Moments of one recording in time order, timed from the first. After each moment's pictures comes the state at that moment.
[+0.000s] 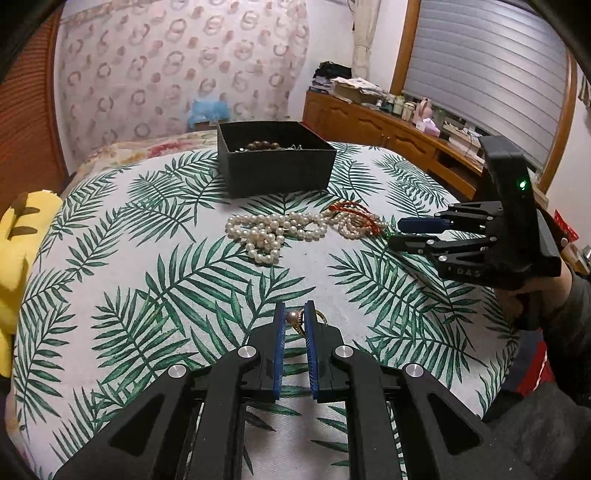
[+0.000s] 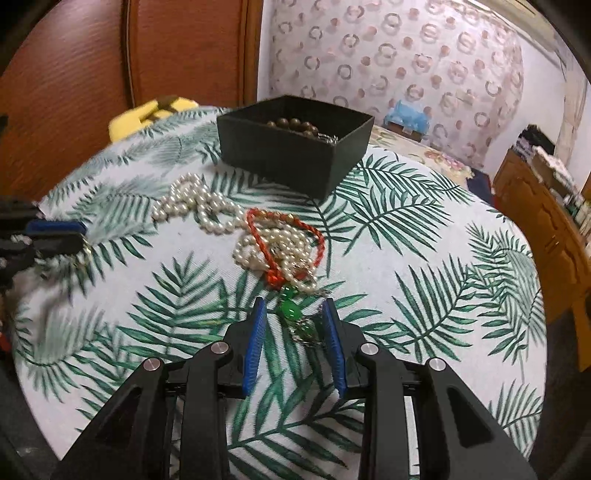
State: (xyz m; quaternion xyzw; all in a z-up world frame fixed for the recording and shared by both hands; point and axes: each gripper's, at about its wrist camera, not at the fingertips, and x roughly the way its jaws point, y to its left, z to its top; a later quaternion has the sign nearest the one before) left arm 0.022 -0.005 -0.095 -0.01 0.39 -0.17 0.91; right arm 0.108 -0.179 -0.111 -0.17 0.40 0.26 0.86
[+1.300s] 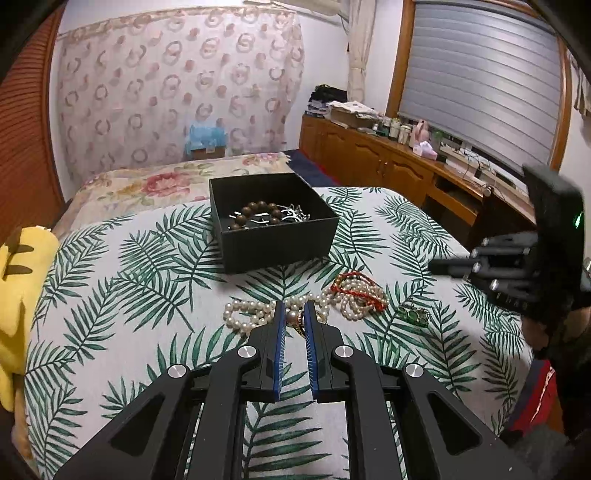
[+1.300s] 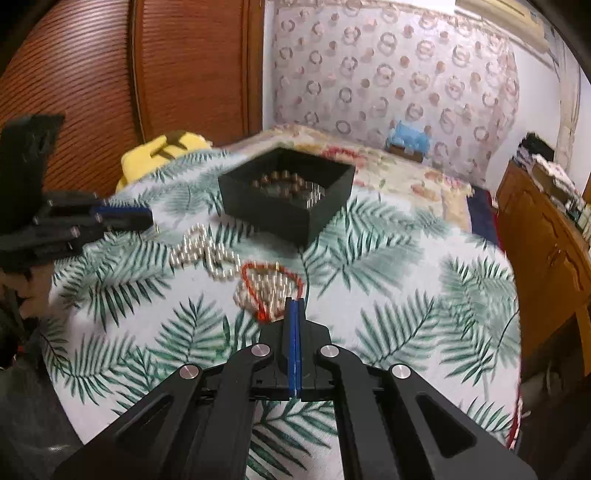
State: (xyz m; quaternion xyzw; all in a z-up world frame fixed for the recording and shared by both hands) left arm 0.073 -0.012 -0.065 -0.01 0.34 -0.17 0.92; right arm 0.108 -0.206 -0.064 -0.13 0.37 0.28 0.88
